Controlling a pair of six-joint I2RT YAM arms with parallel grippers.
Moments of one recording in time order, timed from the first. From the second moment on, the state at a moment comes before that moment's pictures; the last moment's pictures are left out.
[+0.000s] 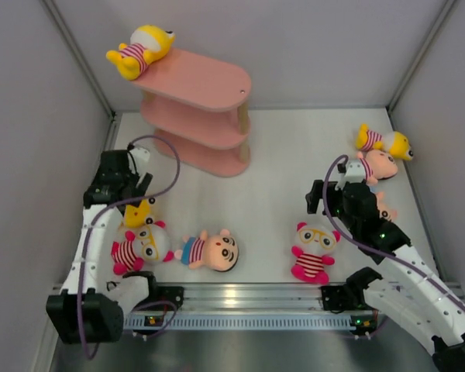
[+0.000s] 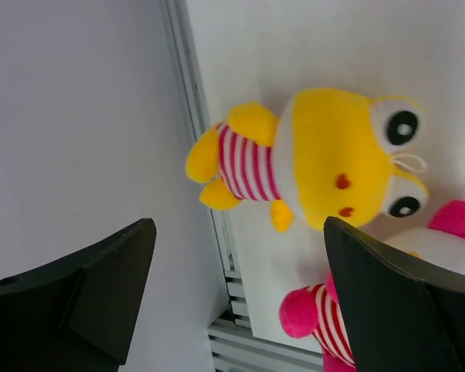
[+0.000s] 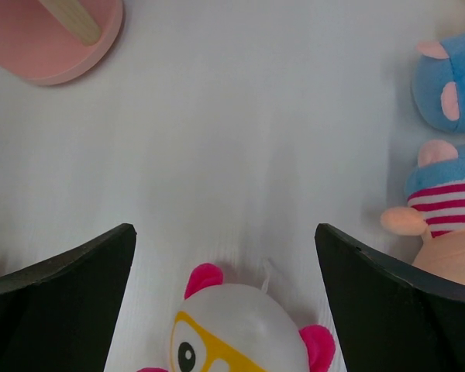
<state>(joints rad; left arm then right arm) -0.06 0.98 0.92 -0.71 -0.36 0.51 0.49 0.68 0.63 -0.40 0.26 0.32</state>
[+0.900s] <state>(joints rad) 0.47 1.67 1.15 -0.71 0.19 0.72 0.49 0.75 0.60 -0.38 0.19 0.31</state>
